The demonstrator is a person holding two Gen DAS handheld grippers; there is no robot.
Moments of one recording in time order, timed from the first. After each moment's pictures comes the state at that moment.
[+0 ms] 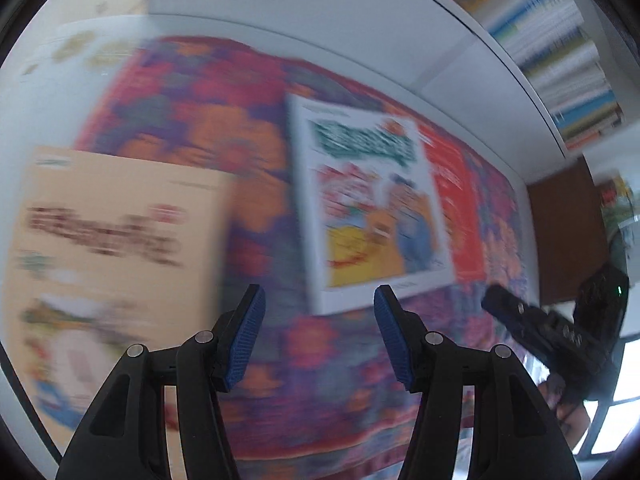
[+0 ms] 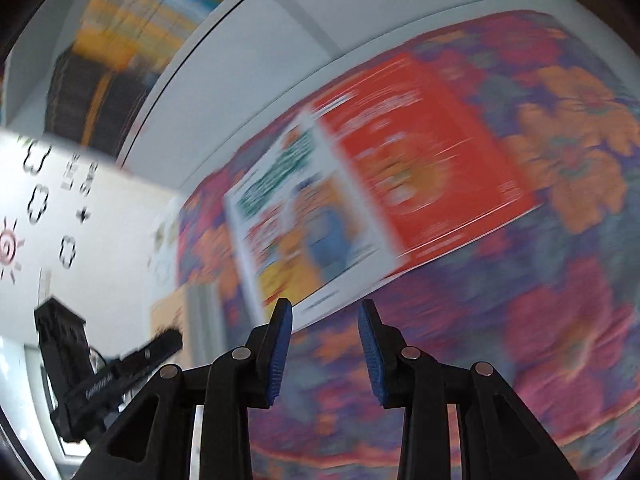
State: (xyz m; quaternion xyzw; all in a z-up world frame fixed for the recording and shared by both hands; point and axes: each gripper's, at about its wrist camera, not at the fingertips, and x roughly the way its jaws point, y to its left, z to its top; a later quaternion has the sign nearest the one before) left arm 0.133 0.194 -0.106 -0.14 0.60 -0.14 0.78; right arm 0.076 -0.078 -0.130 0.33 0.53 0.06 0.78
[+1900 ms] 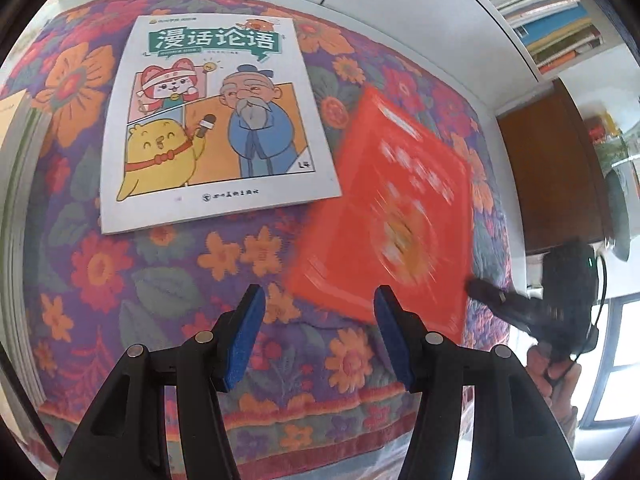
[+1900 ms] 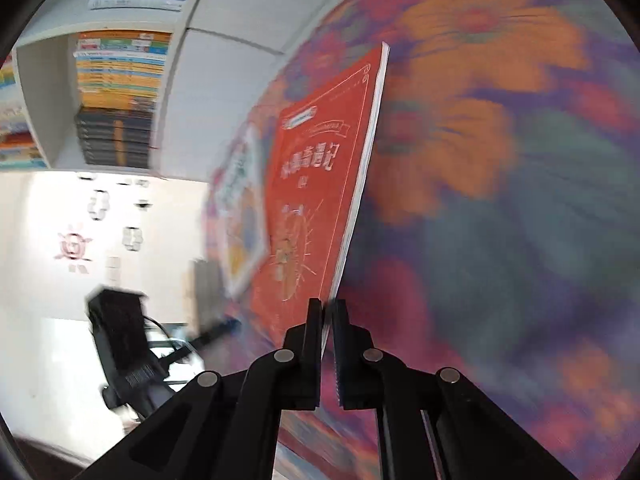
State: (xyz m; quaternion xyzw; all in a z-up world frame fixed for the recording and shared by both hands) left arm 0.082 0.080 -0.135 -0.12 0.63 -0.18 0.75; right arm 0.026 -0.250 -0.196 0.41 0.55 0.18 0.70
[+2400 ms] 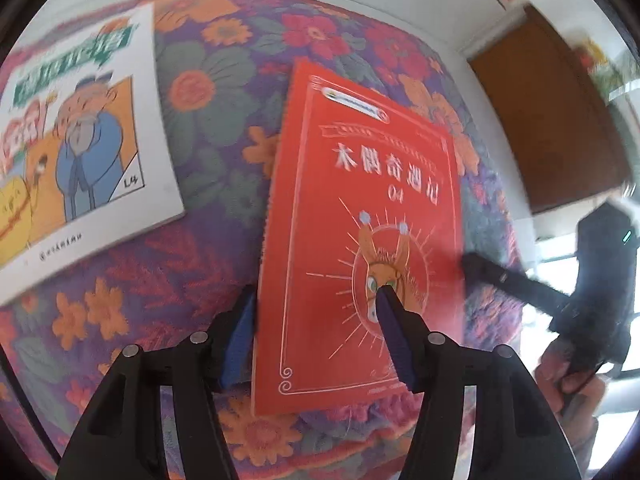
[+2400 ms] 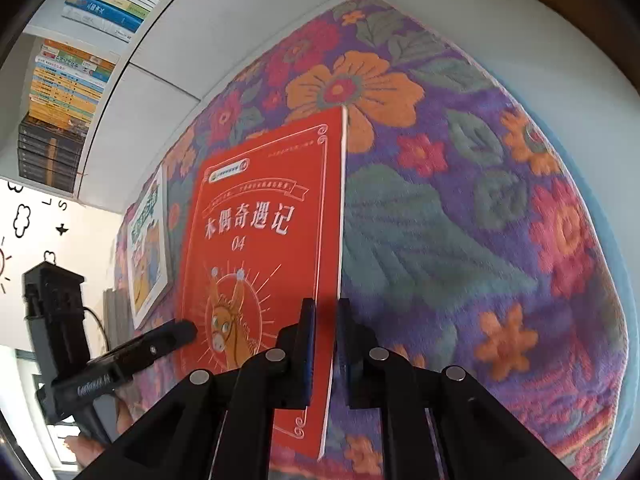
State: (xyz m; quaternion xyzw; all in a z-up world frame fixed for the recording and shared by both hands) left arm 0.093 -0.035 -0.165 -0.02 0.63 -0.24 0.74; right arm 0.020 -0.283 -0.194 0.32 0.54 0.04 0.77
